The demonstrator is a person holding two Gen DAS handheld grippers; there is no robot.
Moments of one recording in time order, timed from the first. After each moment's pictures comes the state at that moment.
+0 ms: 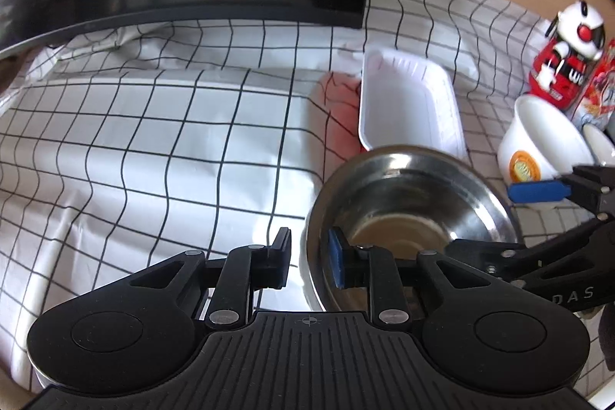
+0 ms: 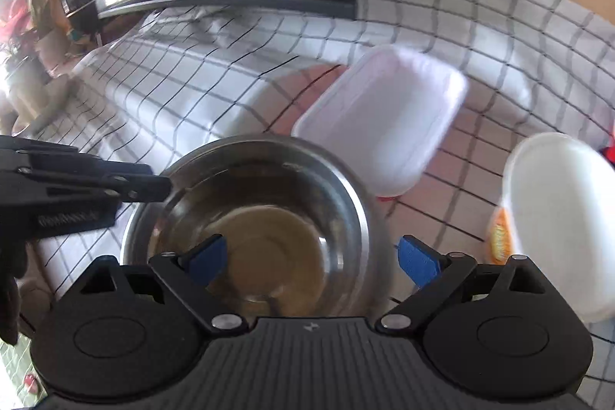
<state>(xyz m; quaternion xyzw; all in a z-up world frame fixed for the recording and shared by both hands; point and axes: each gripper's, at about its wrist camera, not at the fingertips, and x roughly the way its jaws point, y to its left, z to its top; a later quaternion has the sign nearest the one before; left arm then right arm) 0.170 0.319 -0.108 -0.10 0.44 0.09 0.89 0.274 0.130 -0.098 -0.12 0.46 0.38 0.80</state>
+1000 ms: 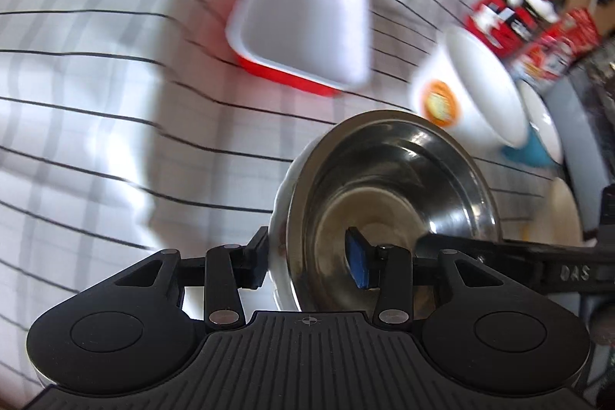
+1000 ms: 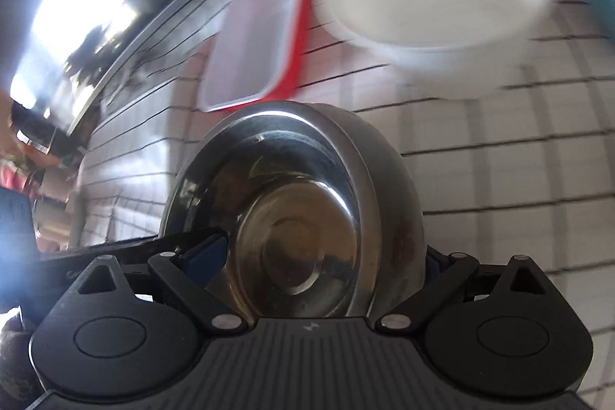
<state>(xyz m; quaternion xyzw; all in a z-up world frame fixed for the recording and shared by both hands) 0.201 0.260 -0.148 -0.21 0.53 -0.05 0.82 0.287 0.010 -0.144 0.15 0.60 0.28 0.73</state>
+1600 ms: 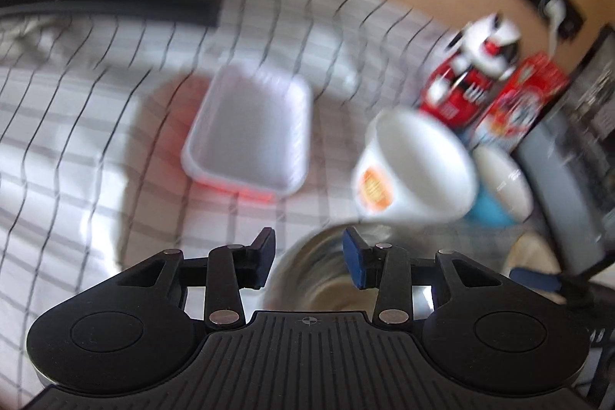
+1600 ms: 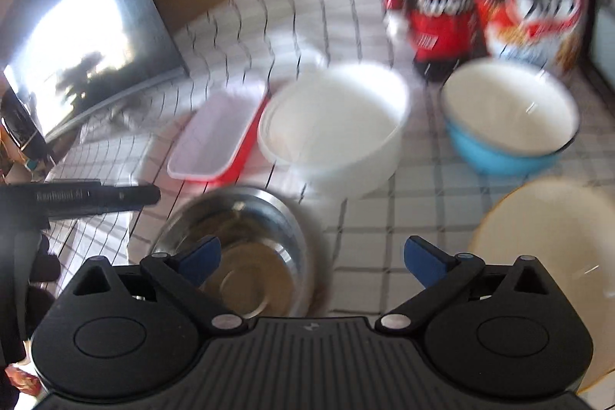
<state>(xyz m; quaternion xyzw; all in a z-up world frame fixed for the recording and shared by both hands) 0.205 0.214 -0.078 -0.19 0.41 -0.01 0.89 0.263 -0.080 -0.070 0.05 0.45 0.26 0.85</state>
